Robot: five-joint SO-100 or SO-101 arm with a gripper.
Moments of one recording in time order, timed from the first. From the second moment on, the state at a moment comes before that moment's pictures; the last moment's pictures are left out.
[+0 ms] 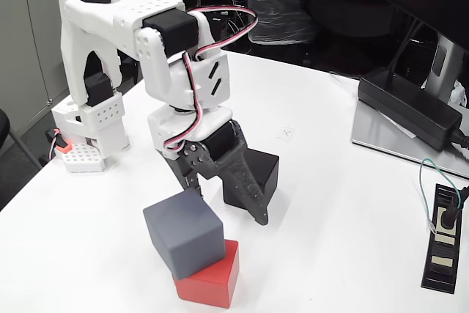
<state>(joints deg) 21.3 93.7 93.7 75.5 -14.2</state>
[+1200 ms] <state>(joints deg) 5.6 104.2 94.6 90.2 -14.2</state>
